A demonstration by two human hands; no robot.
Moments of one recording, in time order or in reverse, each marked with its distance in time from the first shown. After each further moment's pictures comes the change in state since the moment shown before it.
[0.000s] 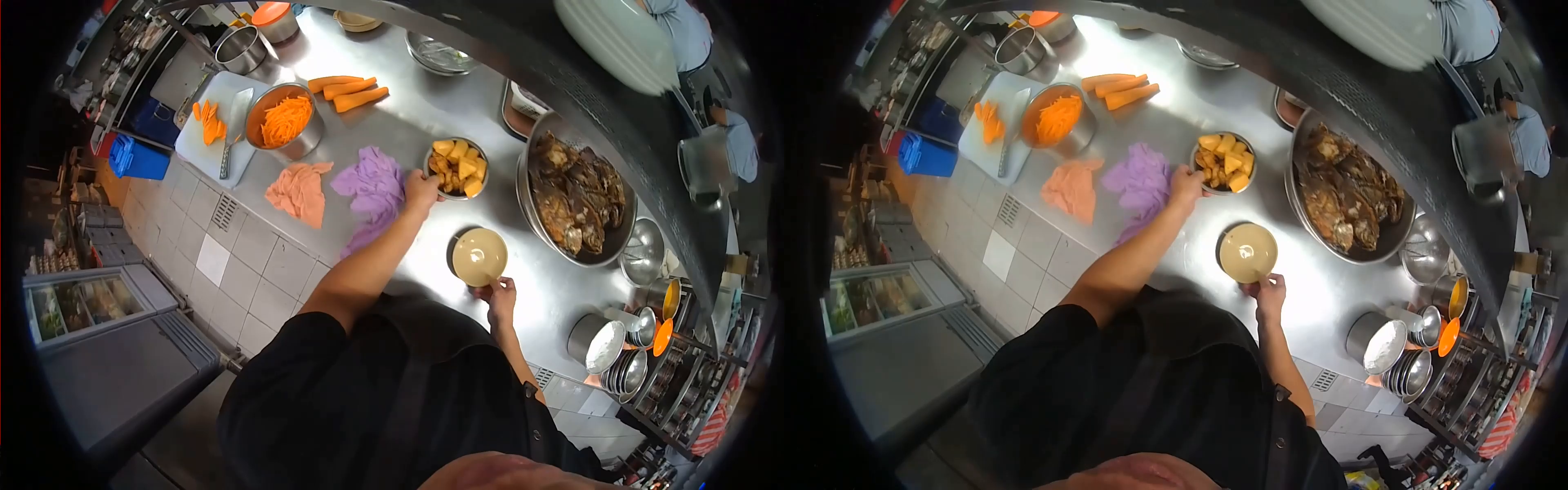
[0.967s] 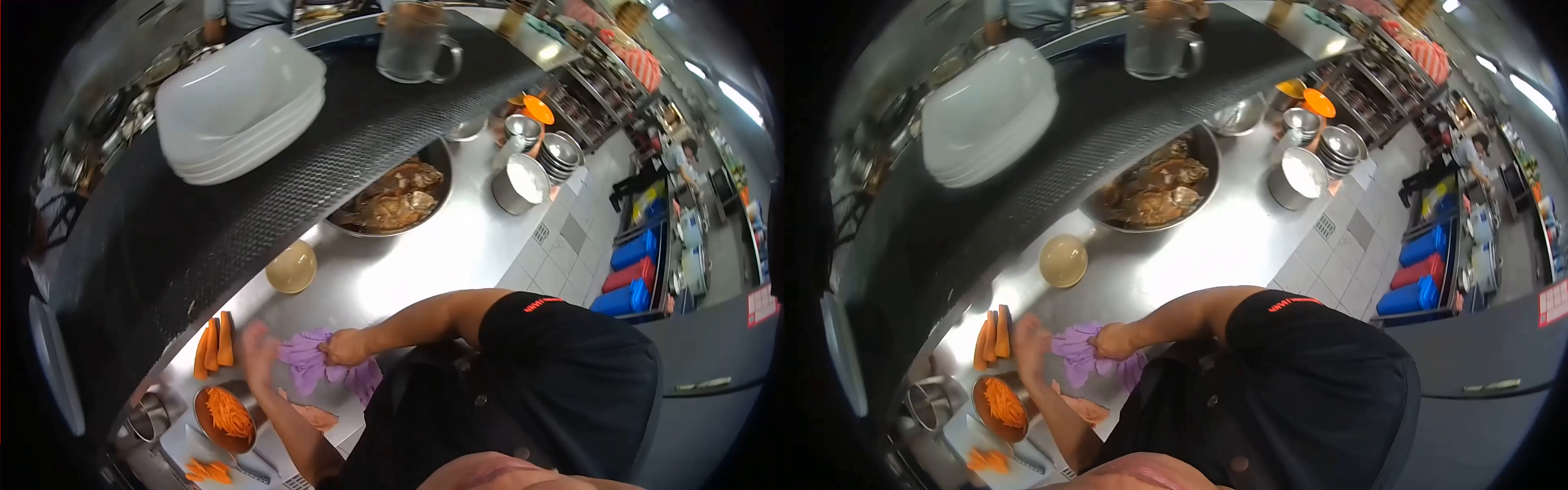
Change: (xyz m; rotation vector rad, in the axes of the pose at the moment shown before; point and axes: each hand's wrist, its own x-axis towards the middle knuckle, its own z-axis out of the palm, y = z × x) left_hand 0.140 0.157 -0.146 0.504 -0.849 0.068; right_hand 0.045 -0.058 0.286 -1.408 -0.620 -0.912
